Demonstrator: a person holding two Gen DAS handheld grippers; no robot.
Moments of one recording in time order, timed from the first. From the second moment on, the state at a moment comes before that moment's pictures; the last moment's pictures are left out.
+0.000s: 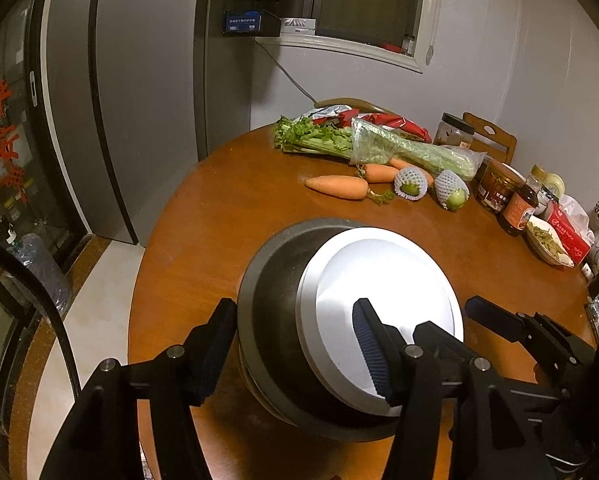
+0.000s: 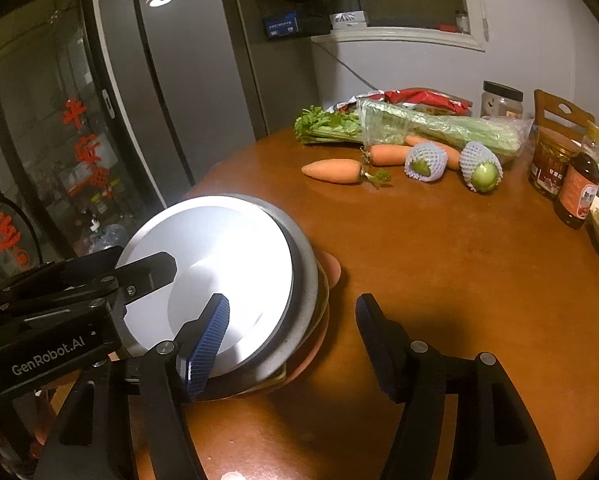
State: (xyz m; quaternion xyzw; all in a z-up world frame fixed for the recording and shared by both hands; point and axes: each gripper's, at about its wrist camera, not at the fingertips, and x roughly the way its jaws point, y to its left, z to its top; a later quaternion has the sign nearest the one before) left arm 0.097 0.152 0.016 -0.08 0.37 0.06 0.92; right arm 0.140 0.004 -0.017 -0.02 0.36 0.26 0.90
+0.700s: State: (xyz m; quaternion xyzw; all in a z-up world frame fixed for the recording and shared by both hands) left arm 0.074 0.183 0.014 -0.14 0.37 0.08 0.92; right arm 0.146 0.001 -0.019 0.02 0.38 0.27 0.88
